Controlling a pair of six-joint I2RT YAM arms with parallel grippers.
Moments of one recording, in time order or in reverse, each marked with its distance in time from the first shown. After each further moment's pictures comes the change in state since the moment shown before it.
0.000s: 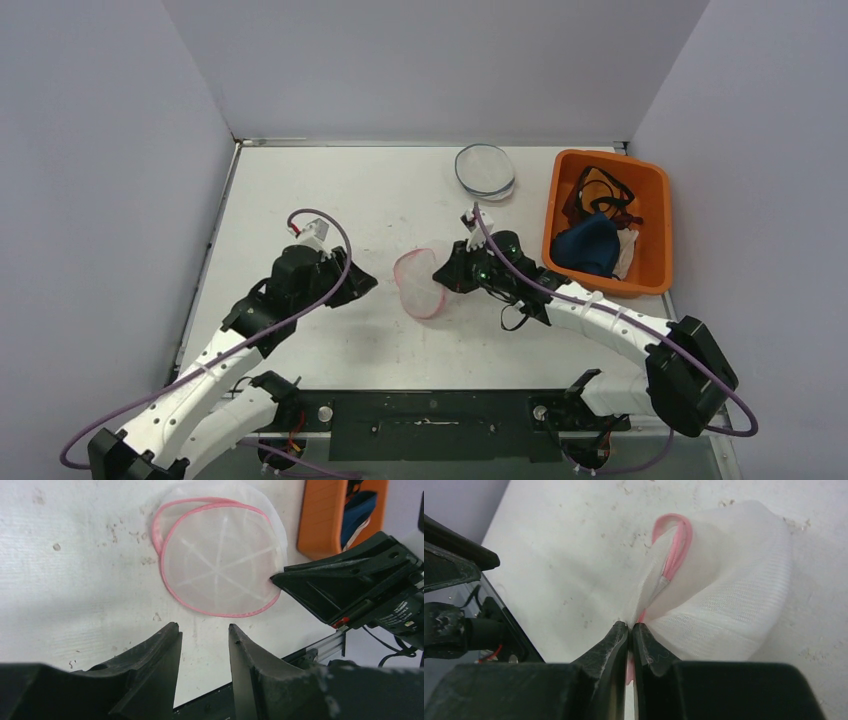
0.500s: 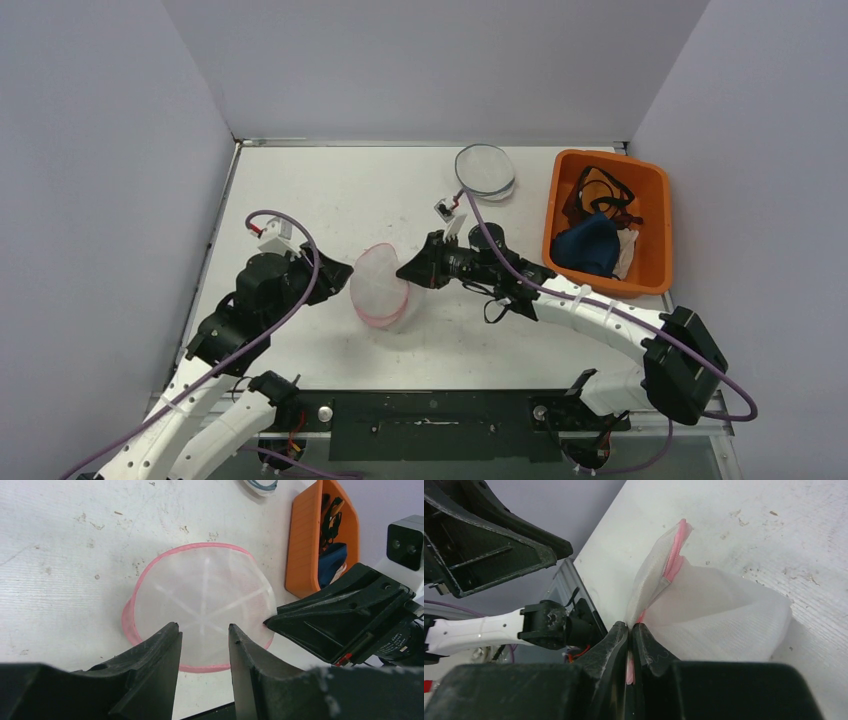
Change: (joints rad) left arm 0.019 -0.185 0.122 -0.151 -0.168 0.016; right arm 0.117 0.055 0.170 0.095 -0.110 0.161
